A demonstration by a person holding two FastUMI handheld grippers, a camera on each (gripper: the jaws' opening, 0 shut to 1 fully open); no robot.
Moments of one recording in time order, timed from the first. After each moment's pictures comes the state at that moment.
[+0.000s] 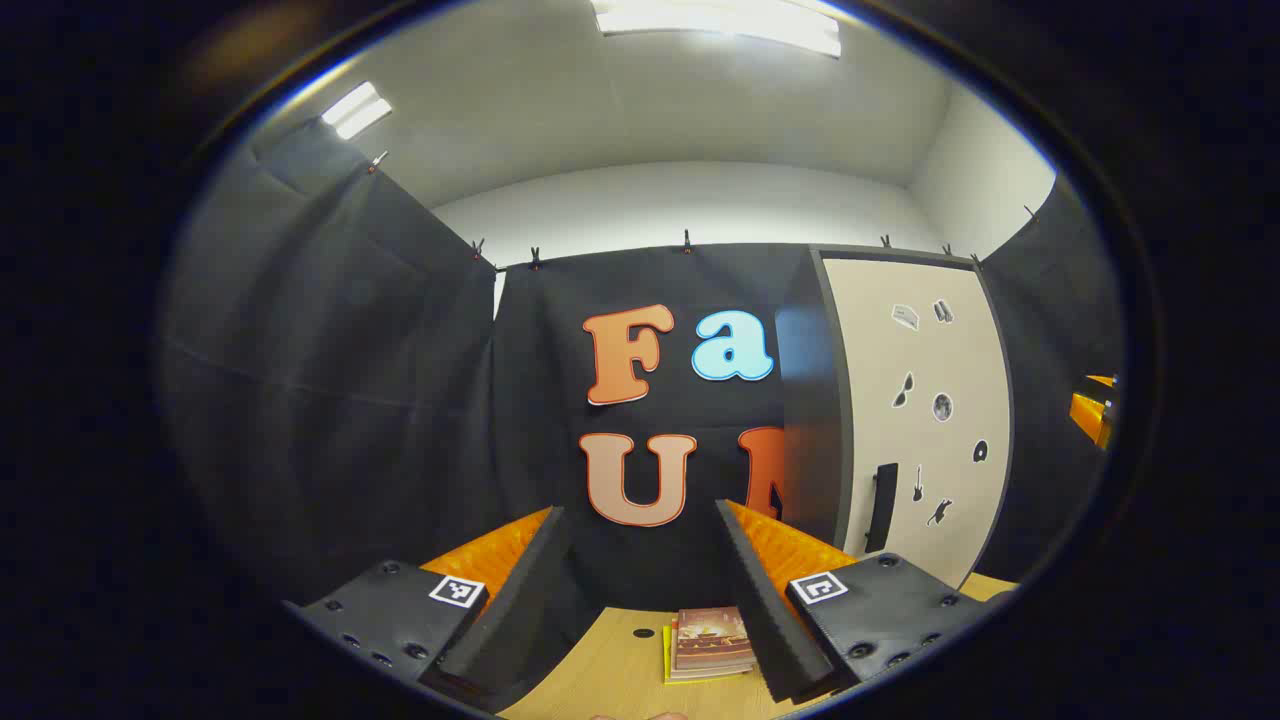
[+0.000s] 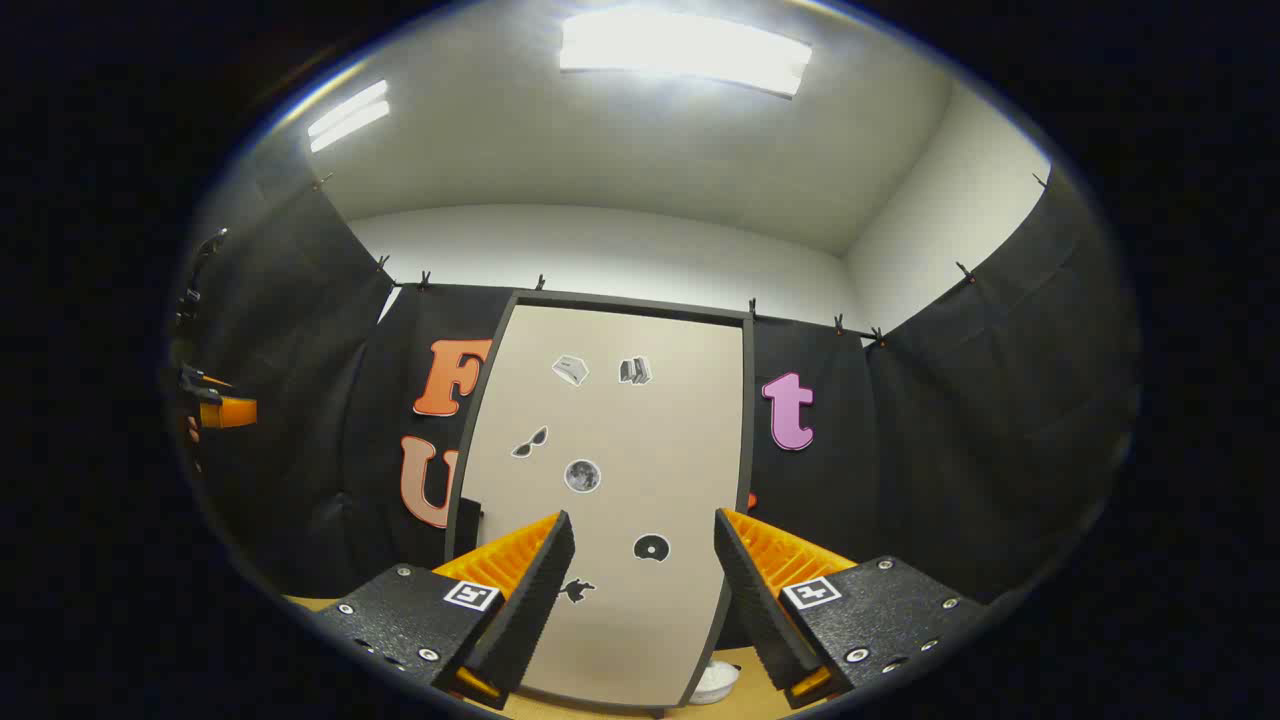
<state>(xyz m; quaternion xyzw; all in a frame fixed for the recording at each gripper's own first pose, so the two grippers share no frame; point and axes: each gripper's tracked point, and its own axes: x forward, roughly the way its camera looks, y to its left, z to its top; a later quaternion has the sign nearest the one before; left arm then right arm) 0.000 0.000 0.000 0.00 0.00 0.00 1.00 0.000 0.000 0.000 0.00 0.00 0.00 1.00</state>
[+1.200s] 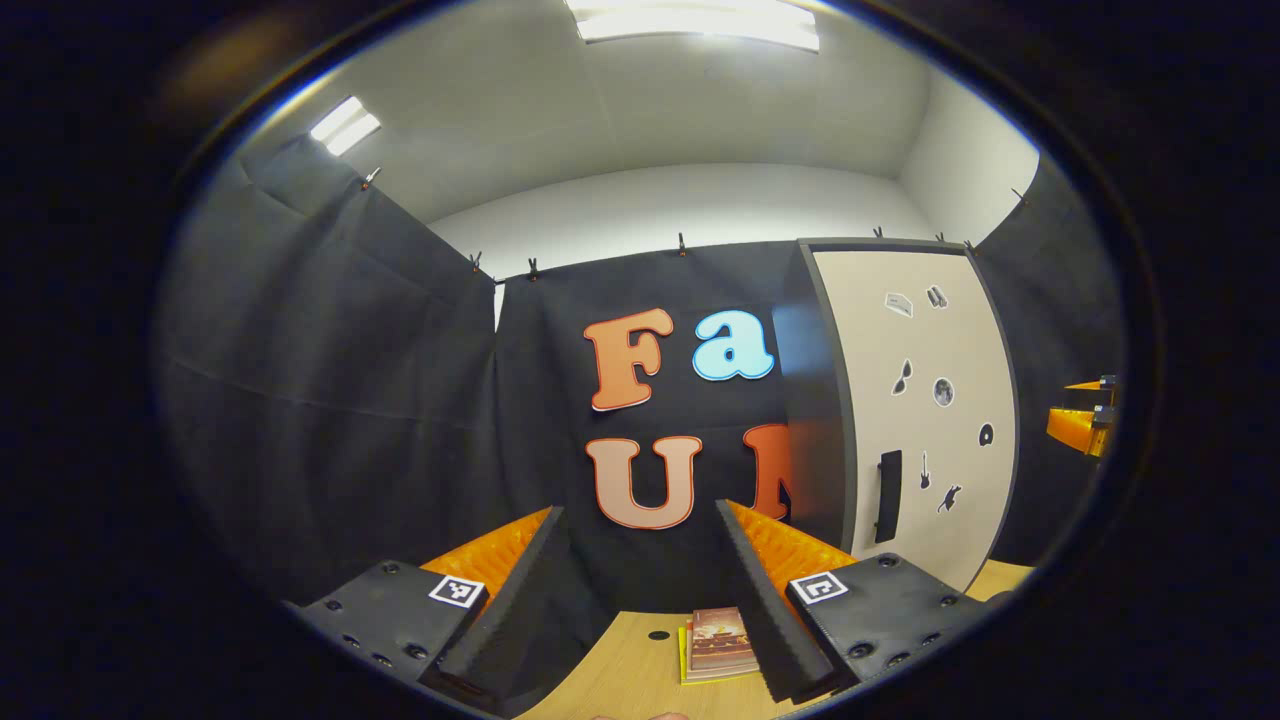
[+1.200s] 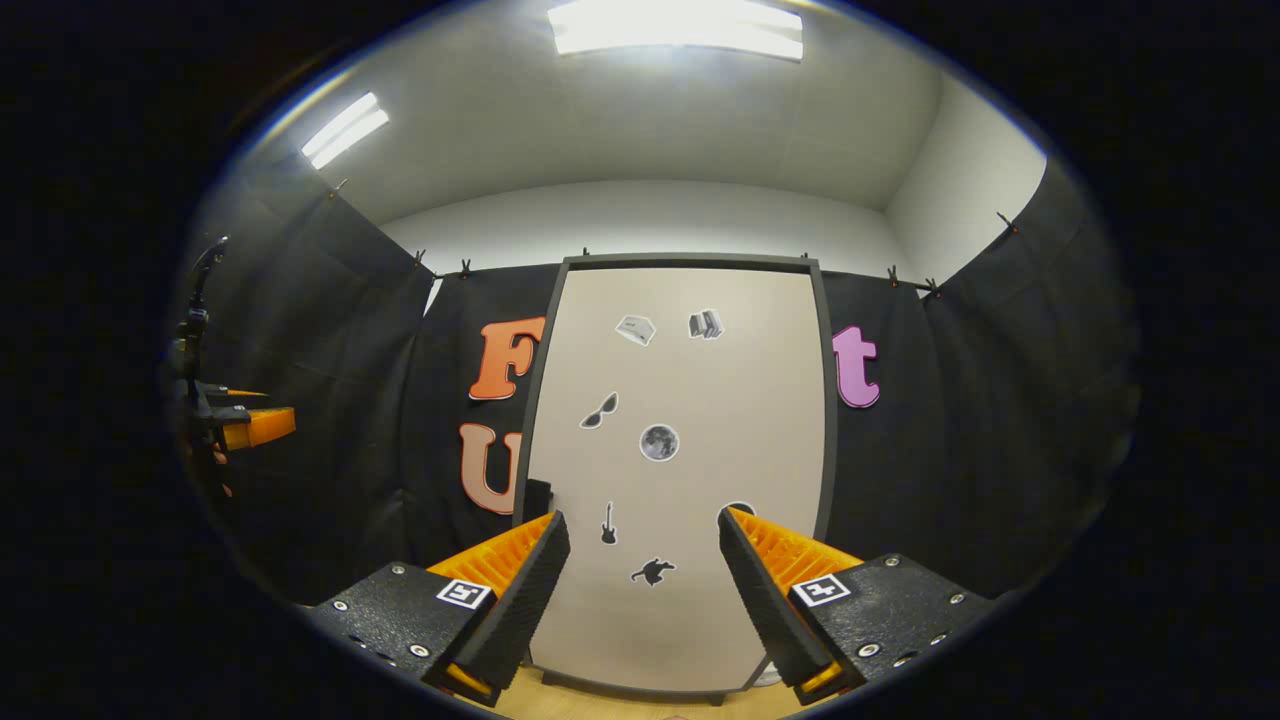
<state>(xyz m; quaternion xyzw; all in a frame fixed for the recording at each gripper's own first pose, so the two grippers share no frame) -0.001 0.004 -0.008 0.03 -0.01 0.01 1.00 0.022 0.072 -0.041 0.04 0.06 0.09 0.99</state>
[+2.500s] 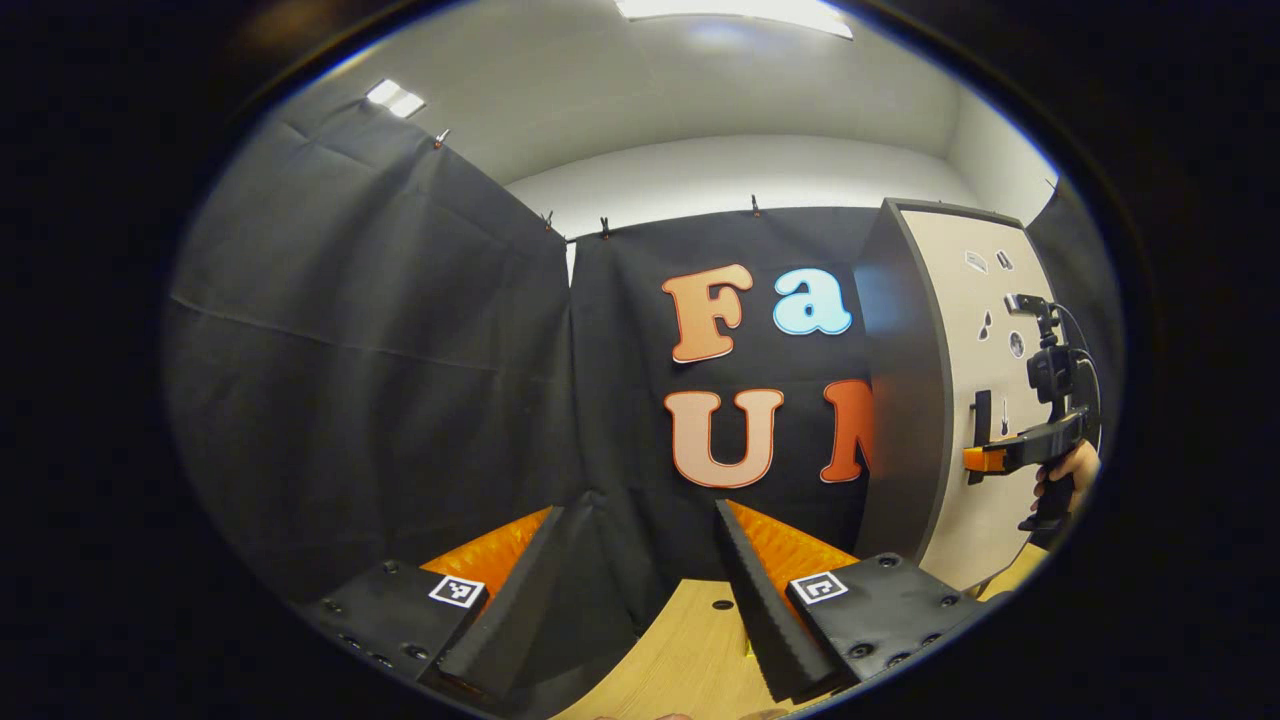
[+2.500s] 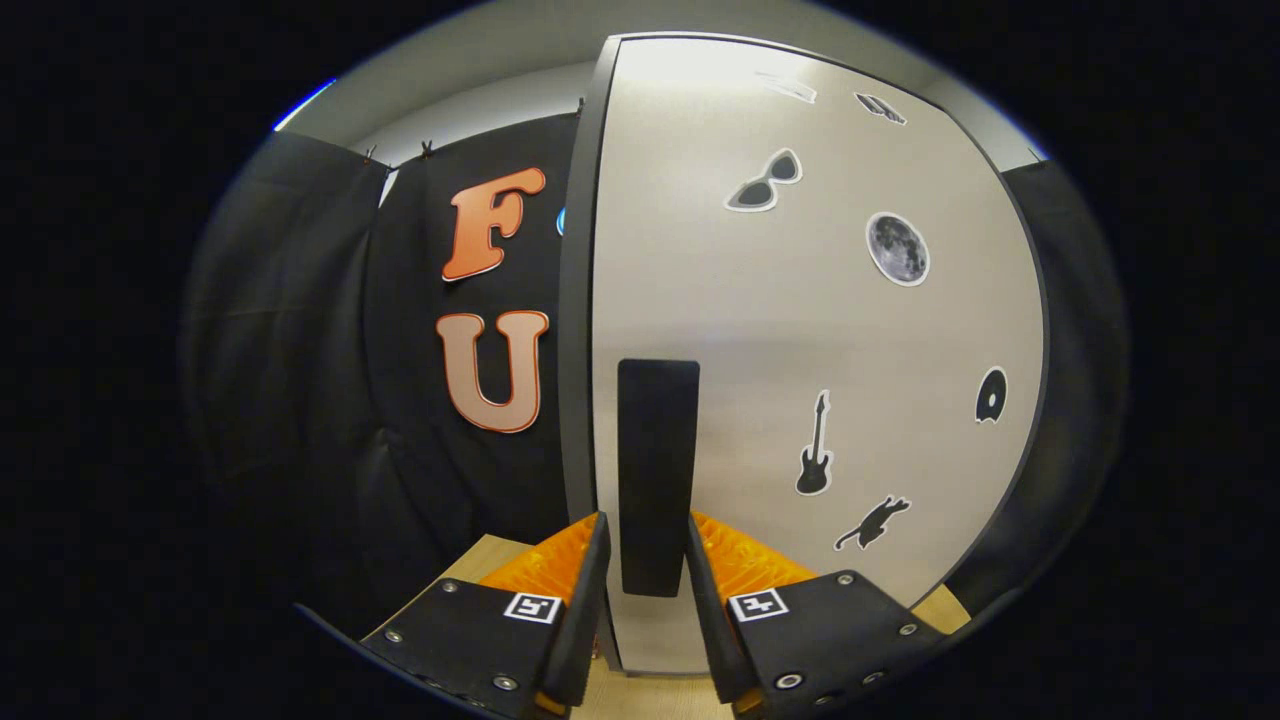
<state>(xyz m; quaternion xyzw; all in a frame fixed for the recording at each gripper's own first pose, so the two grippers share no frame) -0.028 0.127 -0.071 0.02 0.04 0.09 1.00 0.173 0.229 -0.198 0.06 0.26 0.04 0.96</state>
